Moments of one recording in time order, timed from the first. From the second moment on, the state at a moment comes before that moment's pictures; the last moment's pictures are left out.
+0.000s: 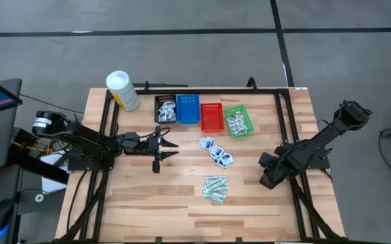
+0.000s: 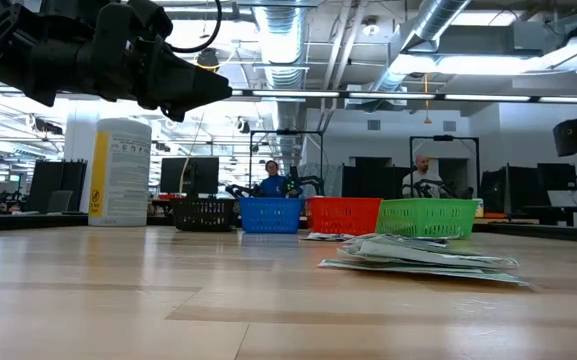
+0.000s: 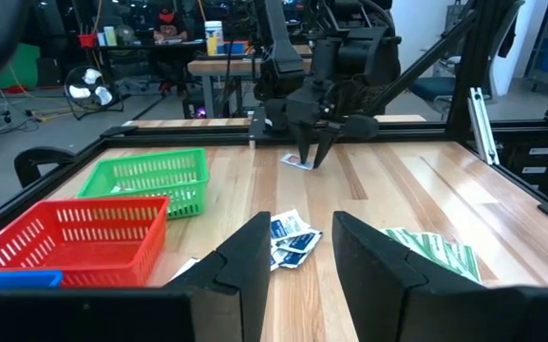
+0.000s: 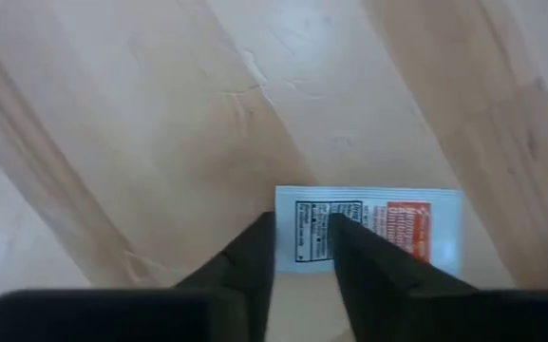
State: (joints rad) left arm -0.11 1.30 0.27 0.97 -0.10 0.06; right arm 0.65 1.23 0.42 -0.78 0.22 1.21
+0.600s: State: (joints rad) left arm -0.11 1.30 0.27 0.97 -0.10 0.06; right arm 0.64 1.23 0.50 -0.79 0.36 1.10
